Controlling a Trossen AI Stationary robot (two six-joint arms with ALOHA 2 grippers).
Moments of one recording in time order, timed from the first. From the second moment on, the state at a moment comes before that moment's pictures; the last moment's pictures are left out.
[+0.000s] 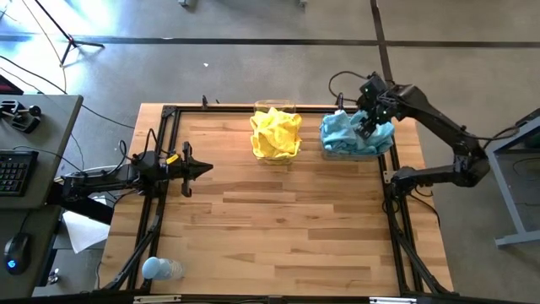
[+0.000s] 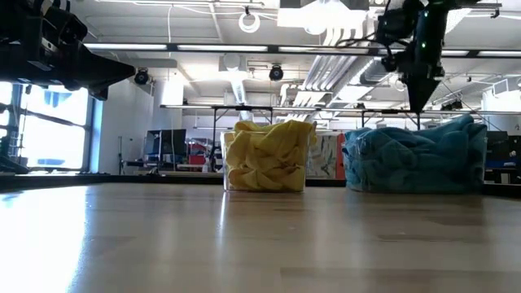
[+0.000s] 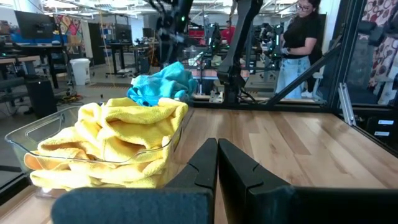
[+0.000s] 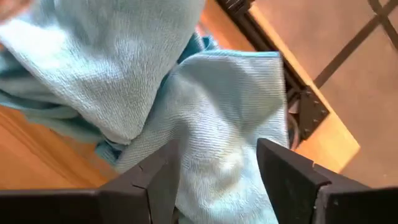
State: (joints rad) left arm 0.12 0.01 0.01 0.01 -0.01 0.01; right arm -0.88 1.22 1.18 -1.22 0.19 -0.18
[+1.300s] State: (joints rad) left arm 0.12 0.01 0.01 0.01 -0.01 0.01; right arm -0.88 1.32 0.77 -0.79 0.16 0.13
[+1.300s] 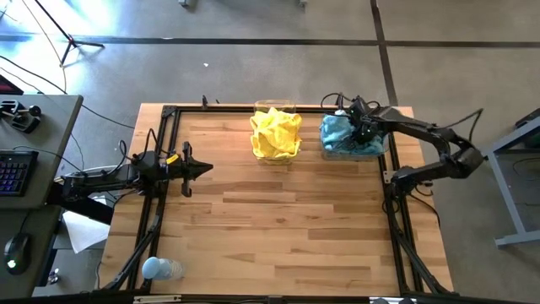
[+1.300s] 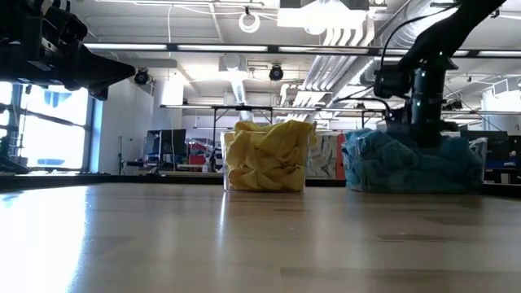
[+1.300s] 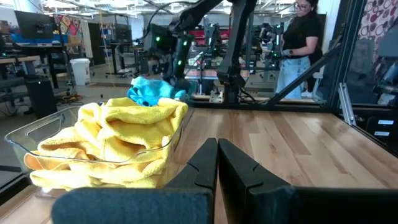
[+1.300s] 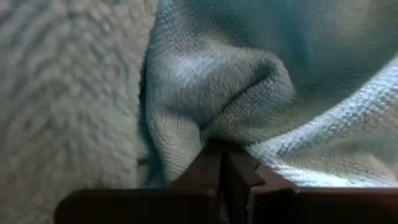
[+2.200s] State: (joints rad) left arm 0.12 0.01 0.01 0.01 -0.01 0.01; right arm -0.89 1.30 1.13 -1.08 0.17 0.23
